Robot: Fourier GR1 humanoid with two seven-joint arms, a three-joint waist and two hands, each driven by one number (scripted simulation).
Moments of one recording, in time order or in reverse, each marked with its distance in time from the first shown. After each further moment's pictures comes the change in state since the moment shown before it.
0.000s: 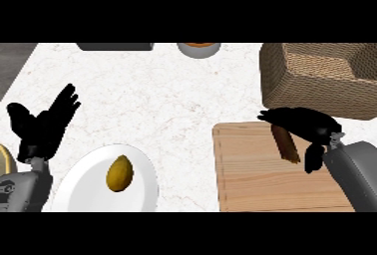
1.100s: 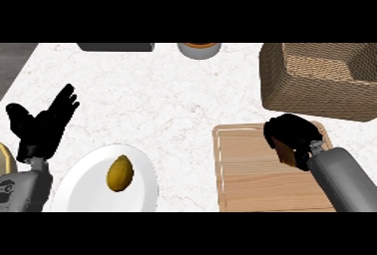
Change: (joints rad) left arm -0.005 -0.022 0.040 0.013 -0.032 -0.033 -0.012; right arm 0.014 0.086 0.038 0.115 0.291 -0.203 -0.043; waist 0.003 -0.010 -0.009
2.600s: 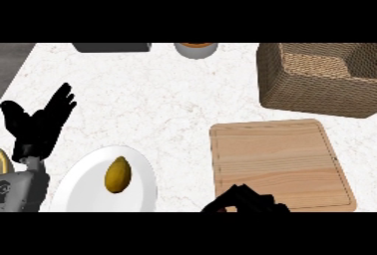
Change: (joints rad) left arm -0.001 0.006 0.011 -0.025 0.004 -0.003 0.043; right arm 0.629 0.401 0.402 -1.129 -0.399 -0.327 0.724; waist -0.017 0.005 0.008
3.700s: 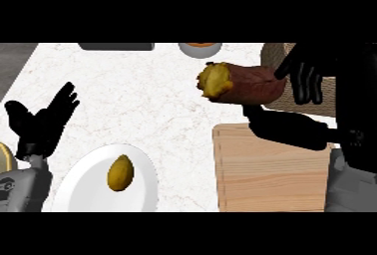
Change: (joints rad) left arm -0.016 -0.010 0.006 0.032 -0.010 -0.019 -0.033; right arm -0.901 -0.078 -0.587 0.216 -0.101 0.141 0.497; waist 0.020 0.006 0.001
